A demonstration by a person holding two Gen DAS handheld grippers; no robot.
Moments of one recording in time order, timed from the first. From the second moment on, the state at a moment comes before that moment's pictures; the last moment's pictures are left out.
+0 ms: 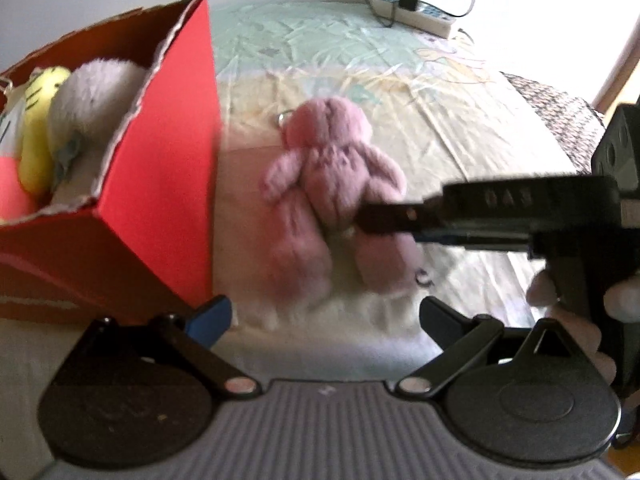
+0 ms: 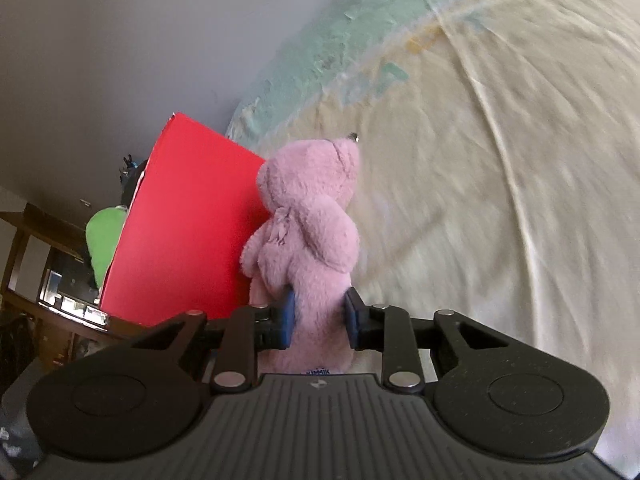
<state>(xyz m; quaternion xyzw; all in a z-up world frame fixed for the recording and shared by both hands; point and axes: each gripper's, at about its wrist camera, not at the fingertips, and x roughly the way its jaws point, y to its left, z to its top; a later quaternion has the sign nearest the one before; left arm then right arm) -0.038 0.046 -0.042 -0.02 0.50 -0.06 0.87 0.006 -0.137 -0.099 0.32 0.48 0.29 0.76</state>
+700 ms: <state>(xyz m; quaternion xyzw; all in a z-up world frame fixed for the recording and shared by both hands) -0.016 0.012 -0.052 -0.05 0.50 -0.17 0.85 -0.001 -0.180 -0.103 0.36 0.47 0.27 0.76</state>
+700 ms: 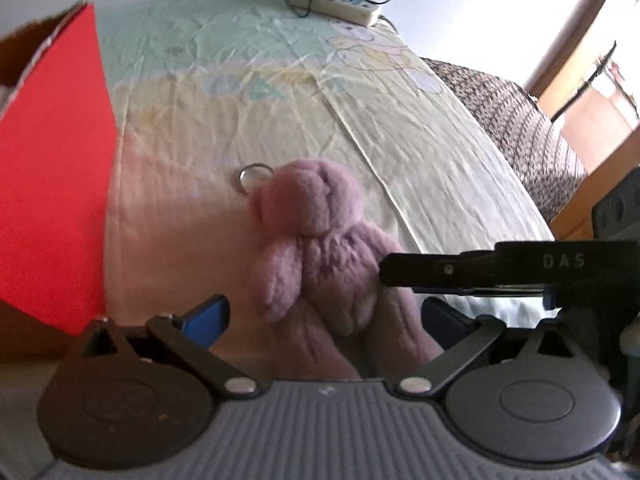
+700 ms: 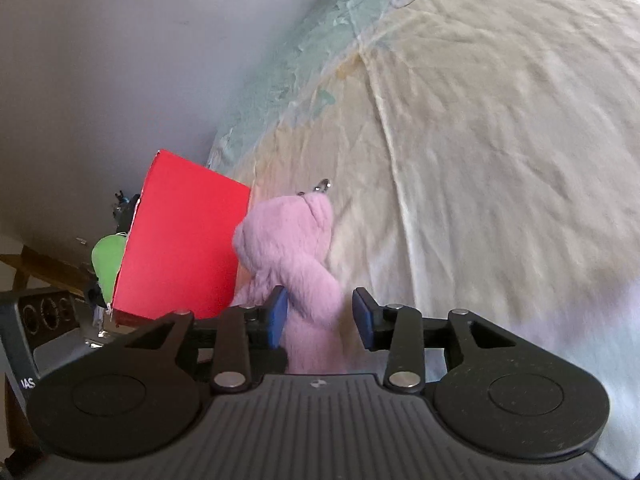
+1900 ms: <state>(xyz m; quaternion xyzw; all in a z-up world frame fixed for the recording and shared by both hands) -0.046 0.003 -0.005 -0.03 0.44 -0.17 0.88 -0.035 -0.162 -0.041 0.38 0.41 0.36 0.75</state>
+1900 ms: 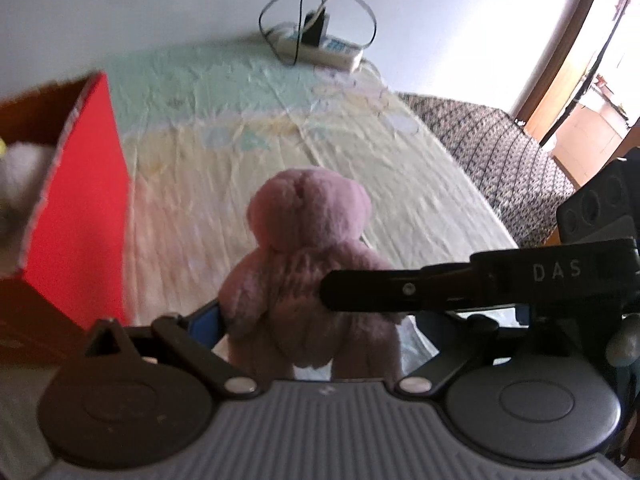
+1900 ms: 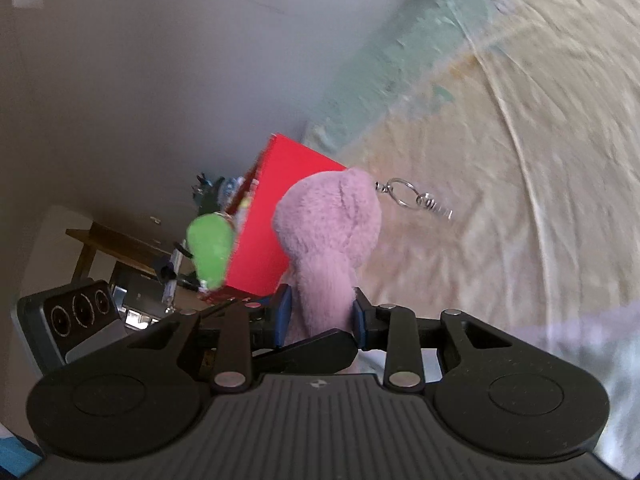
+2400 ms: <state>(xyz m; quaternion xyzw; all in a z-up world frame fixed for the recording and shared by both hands) -0.064 0.082 0.078 0.00 0.32 -0.20 0.93 -0.033 -0.073 0.027 0.37 0.30 0.37 0.80</state>
